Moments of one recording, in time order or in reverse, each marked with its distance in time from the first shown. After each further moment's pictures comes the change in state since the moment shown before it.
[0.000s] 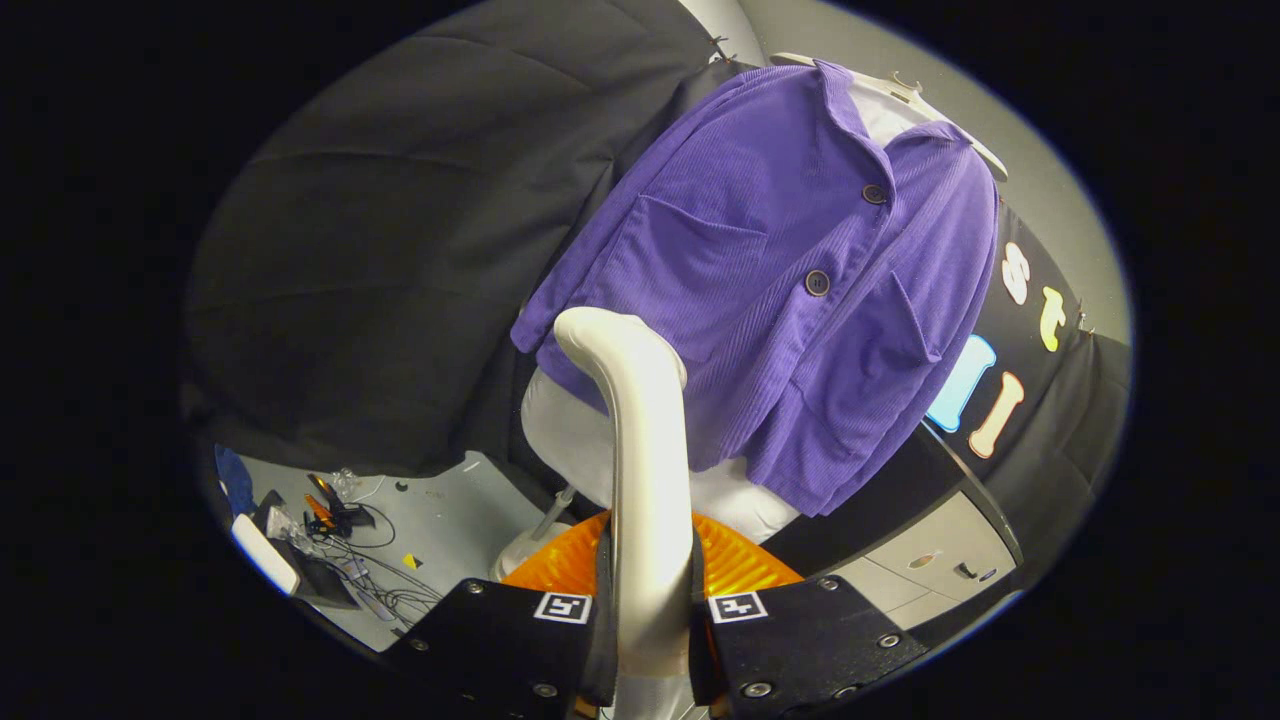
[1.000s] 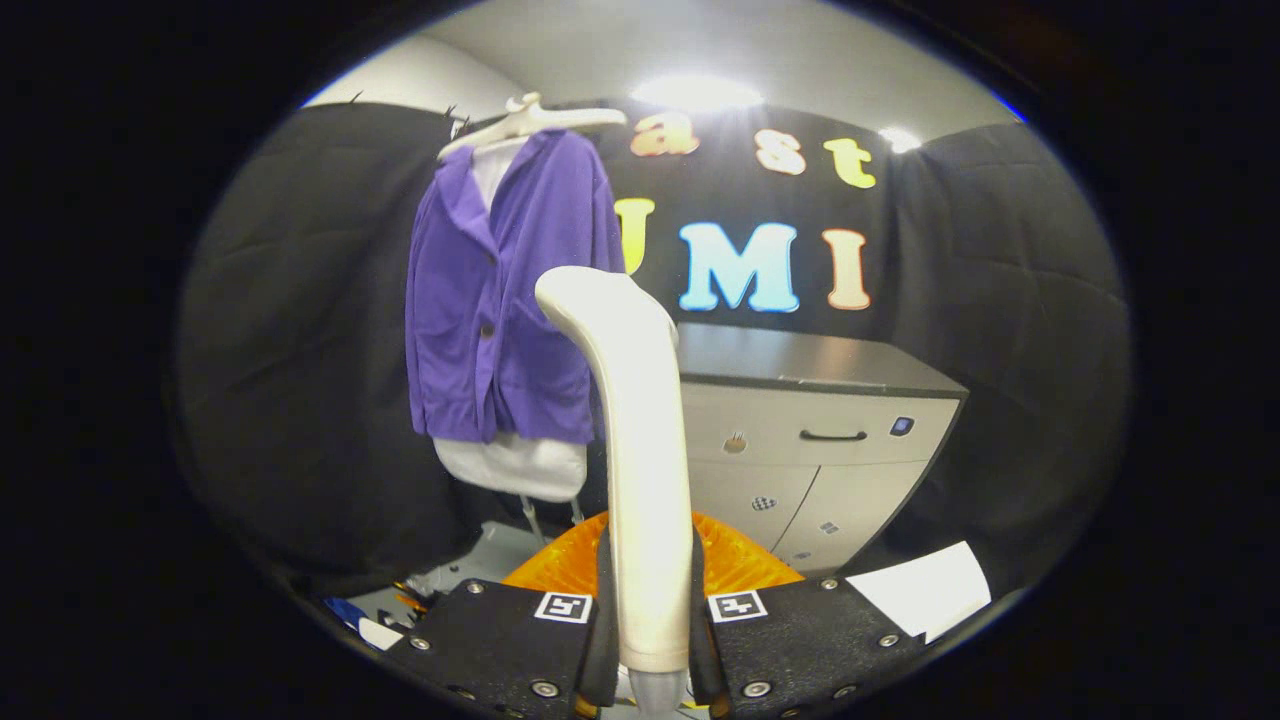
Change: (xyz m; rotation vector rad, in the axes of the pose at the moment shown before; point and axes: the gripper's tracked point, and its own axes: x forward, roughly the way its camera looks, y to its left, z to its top) arm -0.237 -0.250 -0.061 0.622 -0.141 -0.140
